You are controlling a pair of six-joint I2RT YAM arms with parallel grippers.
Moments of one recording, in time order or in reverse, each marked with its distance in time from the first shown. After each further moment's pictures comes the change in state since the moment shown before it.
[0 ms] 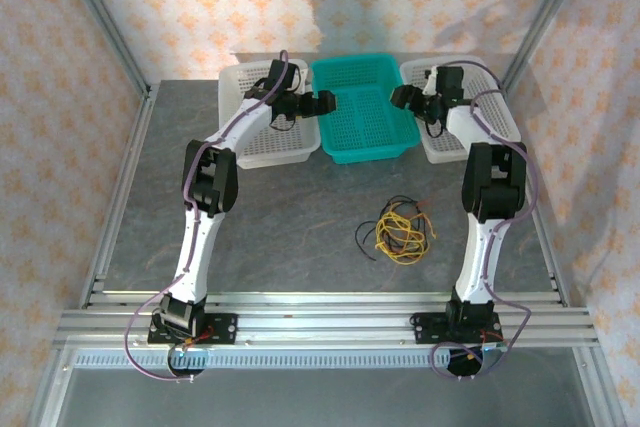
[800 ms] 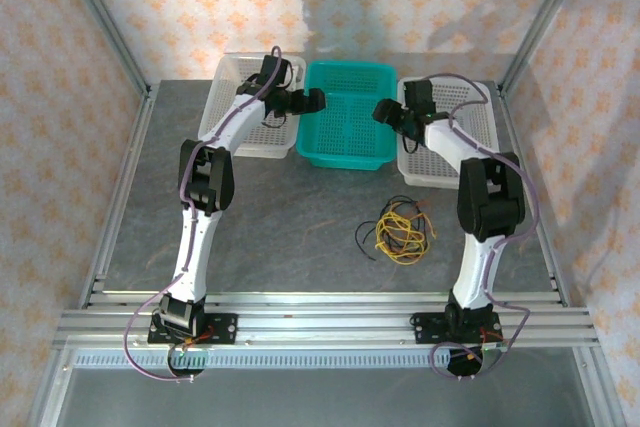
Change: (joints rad) left arm 0.038 0.000 0.044 -0.093 -0.084 0.062; right arm 0.169 -0.141 -0.172 0.010 0.294 0.158
